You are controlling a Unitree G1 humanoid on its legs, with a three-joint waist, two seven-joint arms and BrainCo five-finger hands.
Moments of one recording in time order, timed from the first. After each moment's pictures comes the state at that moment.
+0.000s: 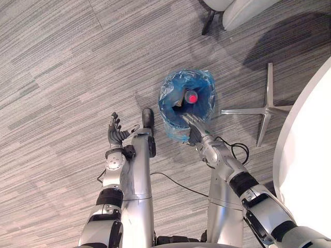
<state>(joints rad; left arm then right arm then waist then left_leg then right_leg) -0.40 0.10 0.13 0.61 -0.16 -0.22 0.22 -0.62 -0.20 0.41 0.76 -0.88 -0.05 -0.22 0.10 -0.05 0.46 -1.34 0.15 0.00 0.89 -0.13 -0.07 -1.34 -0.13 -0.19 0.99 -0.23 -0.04</state>
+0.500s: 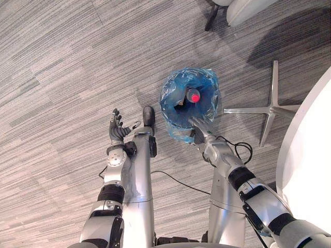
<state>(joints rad) -0.42 0.09 0.13 0.61 -0.19 -0.22 0.22 -0.71 -0.18 0.42 0.89 -0.91 -0.01 -0.22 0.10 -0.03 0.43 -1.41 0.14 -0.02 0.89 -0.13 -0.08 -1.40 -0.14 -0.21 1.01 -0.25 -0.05</state>
